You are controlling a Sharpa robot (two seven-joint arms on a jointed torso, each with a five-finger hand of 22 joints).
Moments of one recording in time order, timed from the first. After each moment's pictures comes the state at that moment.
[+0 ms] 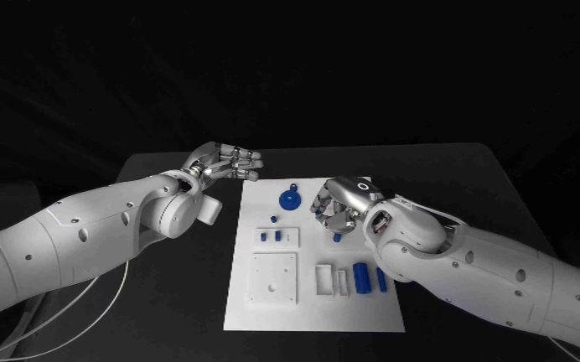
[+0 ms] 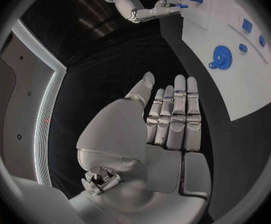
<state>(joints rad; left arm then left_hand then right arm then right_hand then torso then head) 1.22 -0.73 -0.05 1.27 -0.28 -0.24 0.27 1.36 0.03 0.07 -0.15 0.08 1.03 0.14 0.07 0.07 1.10 0.12 0.06 0.06 1.29 0.08 0.07 0.16 0.06 1.08 0.06 0.09 0.39 0.96 -0.70 0.16 1.55 -1.78 -0.34 -0.28 1.27 -0.16 0.70 -0.20 0.10 1.30 0.07 0.06 0.08 1.36 0.03 0.06 0.06 1.47 -0.07 0.65 0.73 0.10 1.44 -0.09 0.25 1.31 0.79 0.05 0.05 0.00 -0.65</state>
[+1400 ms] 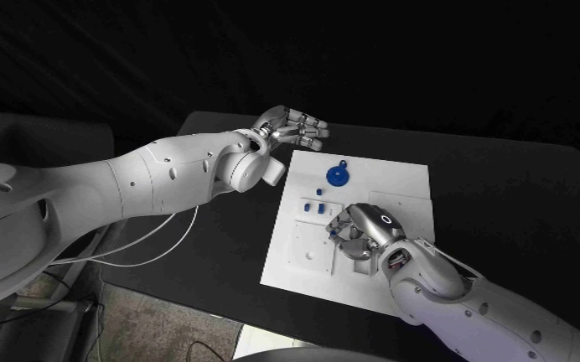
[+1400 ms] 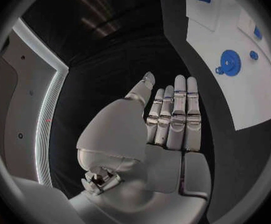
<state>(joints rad) 1.22 -0.68 -0.05 1.24 -0.27 -0.26 0.28 1.36 0.03 0.08 -0.15 0.08 1.03 0.14 0.07 0.07 1.10 0.12 0.06 0.06 1.29 0.08 0.07 0.16 0.06 1.08 0.06 0.09 0.38 0.76 -0.57 0.15 1.45 -1.76 -0.46 -0.22 1.27 -0.15 0.69 -0.20 0.08 1.30 0.07 0.06 0.08 1.36 0.03 0.06 0.06 1.47 -0.07 0.68 0.69 0.09 1.45 -0.09 0.29 1.31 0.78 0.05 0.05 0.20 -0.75</state>
